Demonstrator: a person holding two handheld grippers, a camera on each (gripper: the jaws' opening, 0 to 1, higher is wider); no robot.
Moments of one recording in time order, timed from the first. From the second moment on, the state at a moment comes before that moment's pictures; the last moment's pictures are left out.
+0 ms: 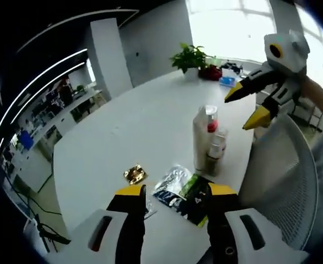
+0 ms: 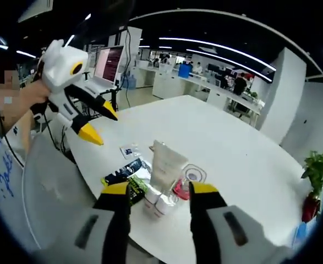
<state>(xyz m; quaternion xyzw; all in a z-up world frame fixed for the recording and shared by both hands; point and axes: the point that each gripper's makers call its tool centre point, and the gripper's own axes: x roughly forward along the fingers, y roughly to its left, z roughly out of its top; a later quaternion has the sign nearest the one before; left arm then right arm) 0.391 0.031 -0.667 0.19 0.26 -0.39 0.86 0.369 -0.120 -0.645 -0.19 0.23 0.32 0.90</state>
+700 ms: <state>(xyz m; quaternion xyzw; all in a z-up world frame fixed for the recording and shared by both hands) 0.375 0.047 -0.663 0.18 0.28 -0.38 0.87 0.369 -0.139 -0.645 -0.18 0.23 0.32 0.90</state>
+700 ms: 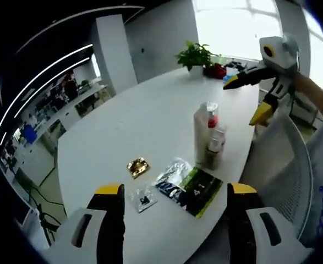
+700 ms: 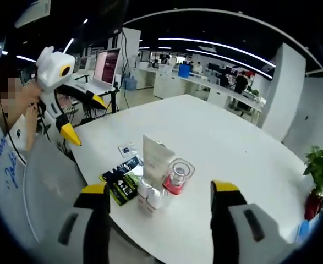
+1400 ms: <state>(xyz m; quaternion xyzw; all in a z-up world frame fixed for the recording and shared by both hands) 0.365 0.054 -0.670 0.17 0.29 -0.38 0.86 0.373 -0.145 -0.651 -0.18 0.25 0.32 0.90</state>
